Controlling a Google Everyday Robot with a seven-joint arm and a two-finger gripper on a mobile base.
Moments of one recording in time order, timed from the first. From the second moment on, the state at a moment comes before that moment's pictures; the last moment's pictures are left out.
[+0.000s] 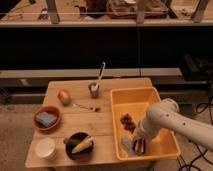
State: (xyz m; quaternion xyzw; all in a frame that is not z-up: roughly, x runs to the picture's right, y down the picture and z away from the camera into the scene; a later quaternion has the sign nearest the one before) arm 0.182 0.251 0.731 -0.22 -0.28 -0.52 0.77
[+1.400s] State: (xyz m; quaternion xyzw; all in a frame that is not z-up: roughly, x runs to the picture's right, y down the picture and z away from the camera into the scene) arm 0.127 0.157 0.818 -0.23 -0.26 -0.58 0.74
